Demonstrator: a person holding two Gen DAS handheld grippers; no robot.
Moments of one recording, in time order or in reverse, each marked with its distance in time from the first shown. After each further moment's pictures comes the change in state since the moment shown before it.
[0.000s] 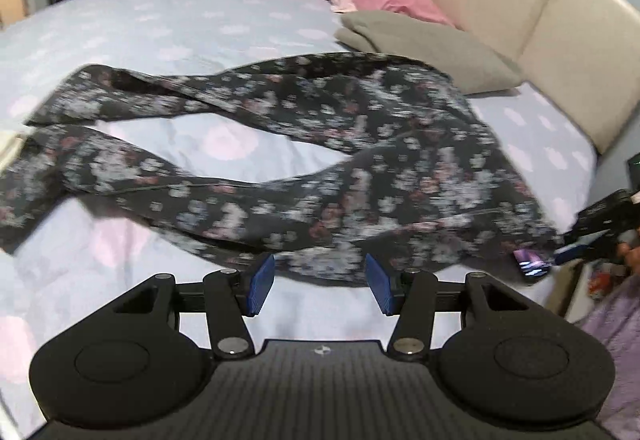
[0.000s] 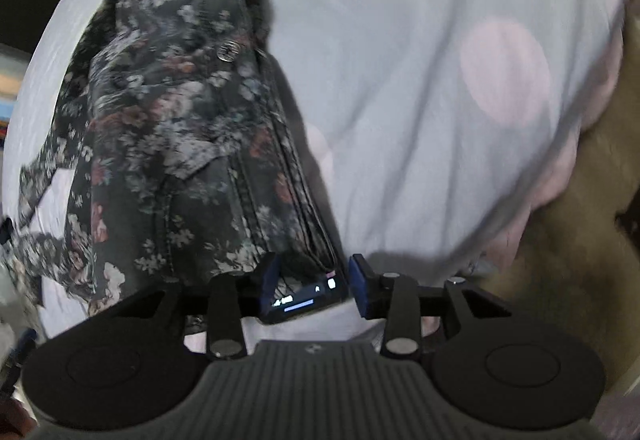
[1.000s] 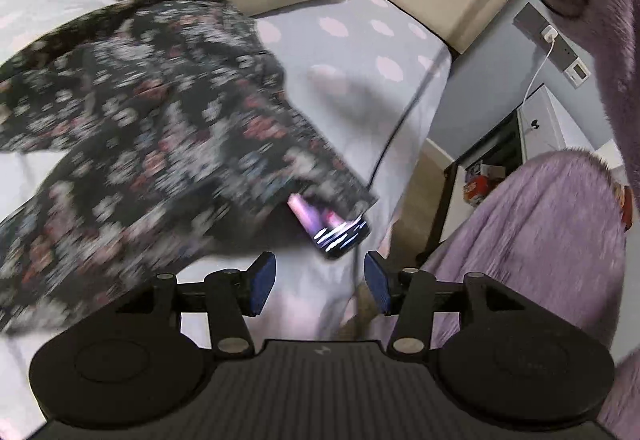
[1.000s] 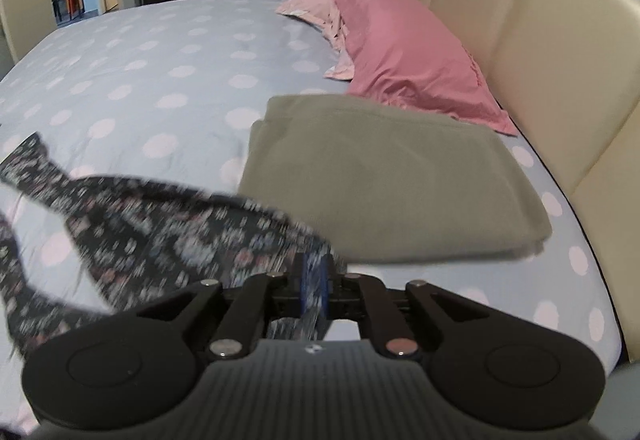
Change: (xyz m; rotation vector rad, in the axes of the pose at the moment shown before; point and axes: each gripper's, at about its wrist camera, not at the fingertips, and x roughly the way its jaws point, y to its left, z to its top) left arm 0.048 -0.163 0.021 0.235 0.264 -0.414; right arm -0.129 0.205 0.131 -0.829 -0.457 -0.232
